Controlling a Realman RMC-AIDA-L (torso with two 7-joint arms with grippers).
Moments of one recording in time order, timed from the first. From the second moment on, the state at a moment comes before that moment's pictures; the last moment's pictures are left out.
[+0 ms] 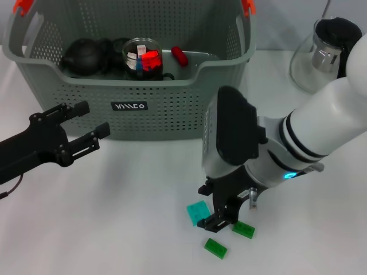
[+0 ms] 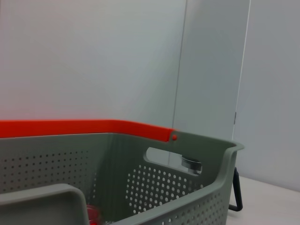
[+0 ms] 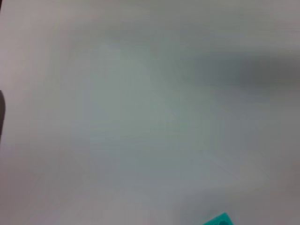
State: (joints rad) left arm -0.39 -2.12 0.25 0.59 2.01 1.66 -1.02; right arm 0.75 2.10 -1.80 -1.06 -2.29 -1.27 2.13
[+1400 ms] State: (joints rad) left arm -0.39 -2.12 0.25 0.59 2.02 1.64 -1.02; right arm 0.81 2.11 -1.87 -0.92 -2.25 -1.16 2.09
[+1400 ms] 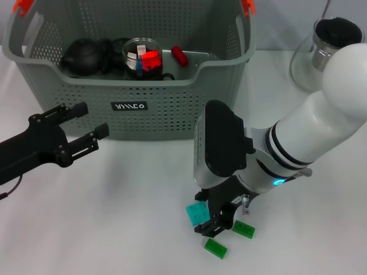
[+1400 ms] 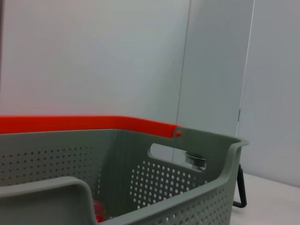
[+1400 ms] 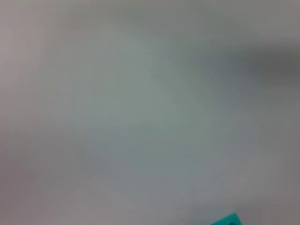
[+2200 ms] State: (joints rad) left arm -0.39 -2.12 0.25 0.59 2.02 1.64 -1.02; right arm 0.81 2.11 -1.87 -0.92 -2.24 -1.18 2.10
